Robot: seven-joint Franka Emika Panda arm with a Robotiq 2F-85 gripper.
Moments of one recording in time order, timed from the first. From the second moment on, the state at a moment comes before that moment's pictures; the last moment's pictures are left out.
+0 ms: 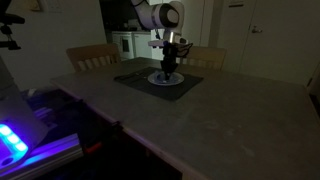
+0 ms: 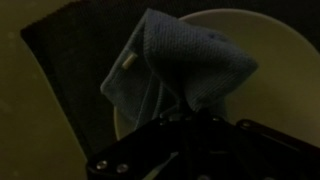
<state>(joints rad) 0.03 0.64 -0.11 -1.84 0.03 2.25 0.28</state>
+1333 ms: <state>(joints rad) -0.02 0.66 -0.04 -1.81 0.24 2.32 0.32</state>
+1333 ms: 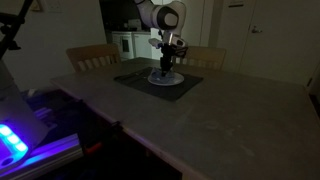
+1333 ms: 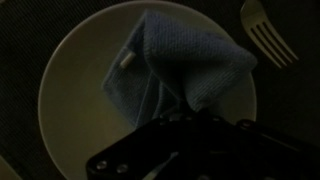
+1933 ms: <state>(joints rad) 0.00 0.67 -0.07 -1.79 0.04 2.11 0.22</state>
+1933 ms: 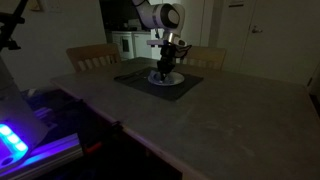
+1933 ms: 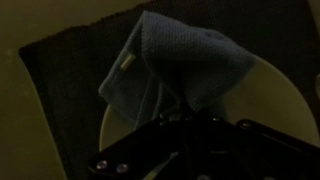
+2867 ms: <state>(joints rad) 0.02 0.67 -0.07 -1.77 0.08 2.28 0.39</state>
